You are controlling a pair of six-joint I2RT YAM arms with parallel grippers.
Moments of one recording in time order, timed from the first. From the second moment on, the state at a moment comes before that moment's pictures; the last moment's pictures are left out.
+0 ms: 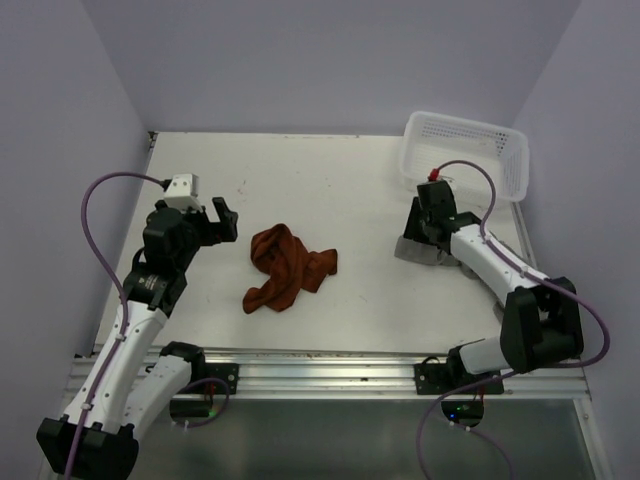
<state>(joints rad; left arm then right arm) -0.20 0.78 0.76 -0.28 -0.06 -0.23 0.23 1.44 0.94 -0.44 0.26 0.47</state>
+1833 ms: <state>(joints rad) -0.20 0.70 0.76 -0.30 -0.26 -0.28 1.31 2.06 1.27 -0.01 0.49 1.34</state>
